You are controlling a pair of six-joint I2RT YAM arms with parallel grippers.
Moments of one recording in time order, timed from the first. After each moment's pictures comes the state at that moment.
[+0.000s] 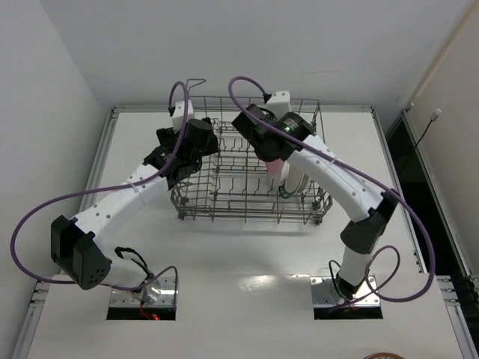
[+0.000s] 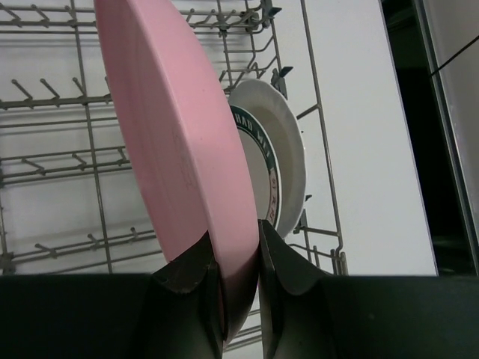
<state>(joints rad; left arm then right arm) -0.61 1.39 1.31 -0.51 -0.74 -0.55 0.82 1.78 2.02 -1.32 0.92 0.66</state>
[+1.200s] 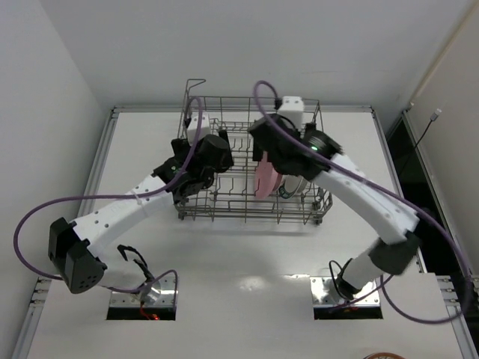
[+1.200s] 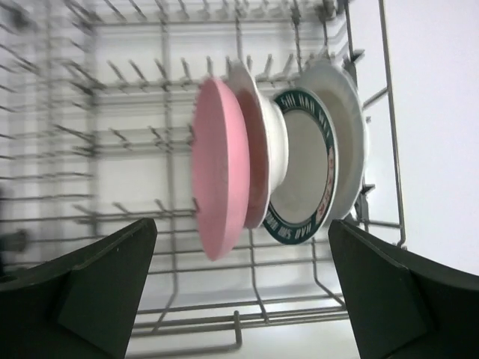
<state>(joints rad) -0.75 1.35 1.27 -0.51 -0.75 -0.62 0.85 1.67 1.83 -1.14 0.79 0.69</state>
